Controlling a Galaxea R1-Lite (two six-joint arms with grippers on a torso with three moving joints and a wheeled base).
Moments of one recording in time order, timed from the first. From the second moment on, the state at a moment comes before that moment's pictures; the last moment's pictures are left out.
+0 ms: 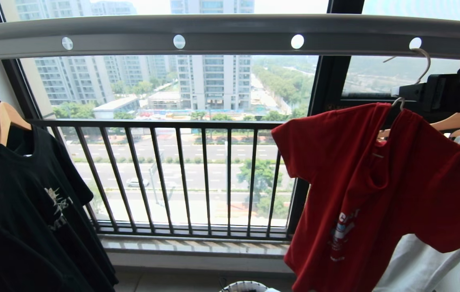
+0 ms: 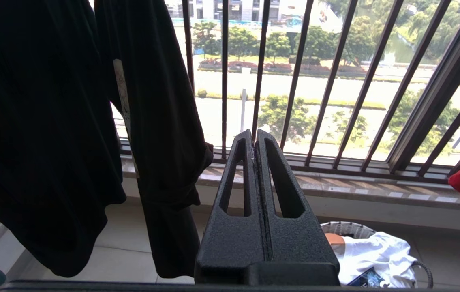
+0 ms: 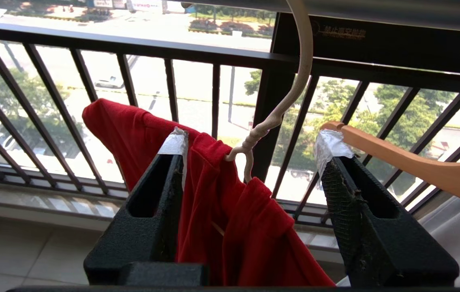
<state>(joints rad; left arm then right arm) 0.01 0.00 -0.01 0.02 0.02 -0.05 0.09 1.43 -1.30 0.01 -0.05 -0.02</state>
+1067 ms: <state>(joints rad) 0.01 0.00 -0.01 0.02 0.02 -0.04 0.09 1.45 -1.32 -0.01 -0.05 -0.03</state>
